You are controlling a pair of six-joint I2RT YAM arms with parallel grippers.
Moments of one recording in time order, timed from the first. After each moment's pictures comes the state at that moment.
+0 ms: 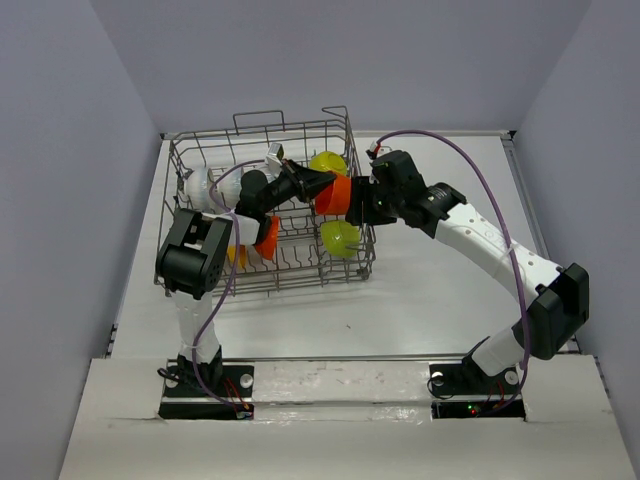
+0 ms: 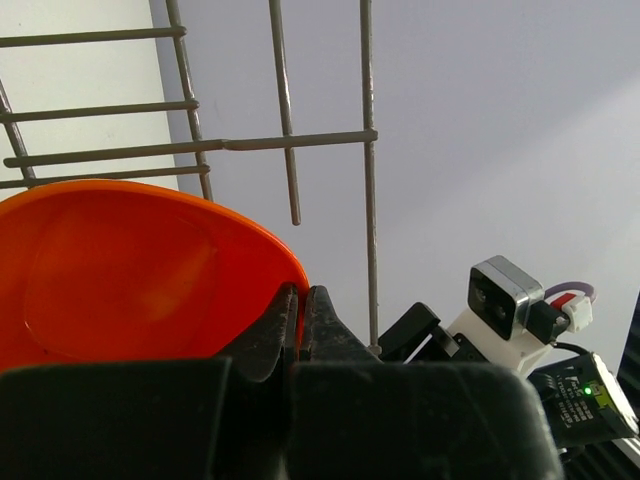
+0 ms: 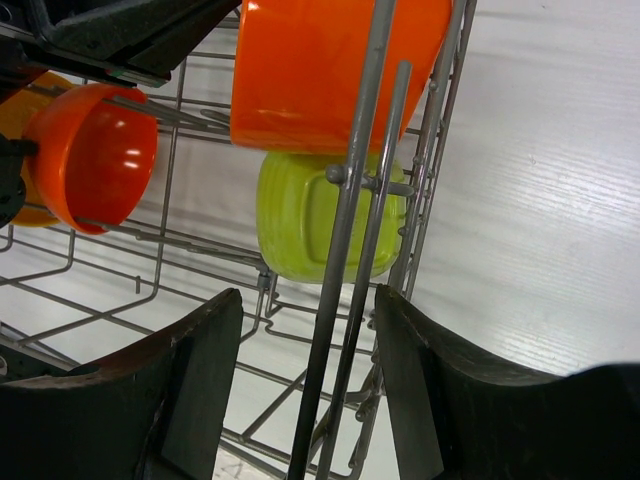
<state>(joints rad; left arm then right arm) -0.34 1.96 1.01 1.12 0.66 -1.66 0.66 1.51 1.41 -0.62 0.05 0.48</state>
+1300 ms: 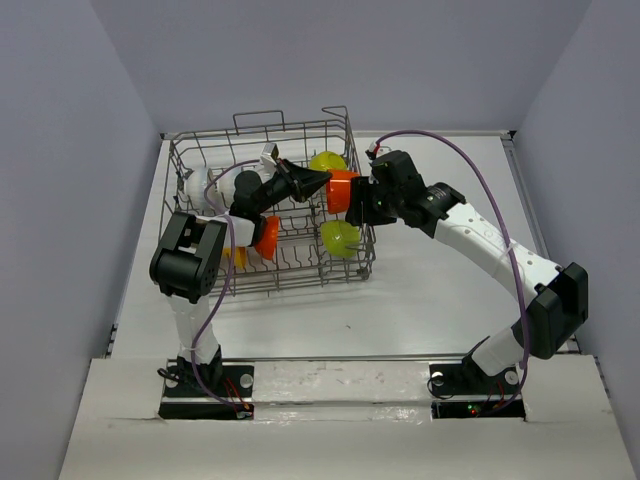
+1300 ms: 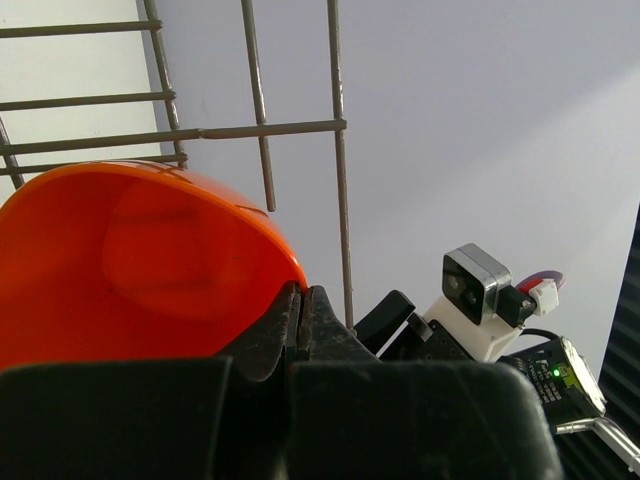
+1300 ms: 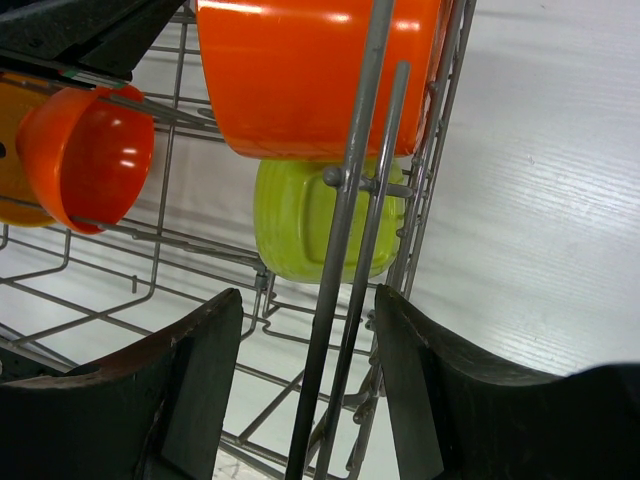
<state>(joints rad) -0.31 1.92 0.97 1.13 0.68 -1.69 0.66 1.52 1.41 -0.62 0.05 0.47</state>
